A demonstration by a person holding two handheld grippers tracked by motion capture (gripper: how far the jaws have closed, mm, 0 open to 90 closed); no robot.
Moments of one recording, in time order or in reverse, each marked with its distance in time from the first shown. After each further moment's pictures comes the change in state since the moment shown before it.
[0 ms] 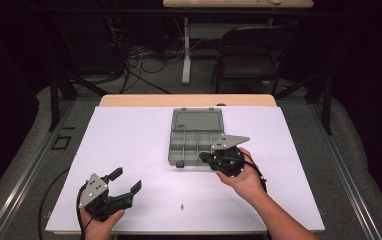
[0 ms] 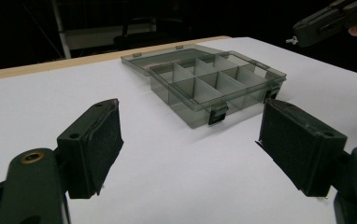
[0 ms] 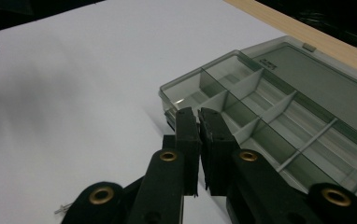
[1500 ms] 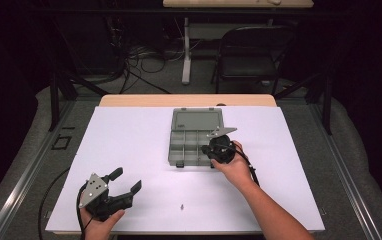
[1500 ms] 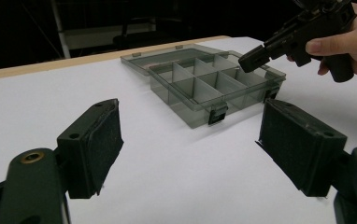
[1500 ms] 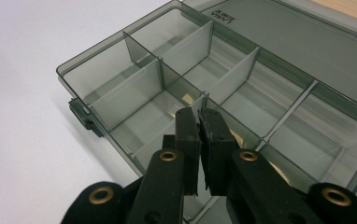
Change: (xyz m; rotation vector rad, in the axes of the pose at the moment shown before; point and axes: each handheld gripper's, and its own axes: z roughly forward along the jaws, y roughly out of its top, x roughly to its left) left arm 0.000 0.000 0.001 0.003 -0.005 -0.001; right arm -0.045 -0.017 0.065 0.114 -0.107 0.105
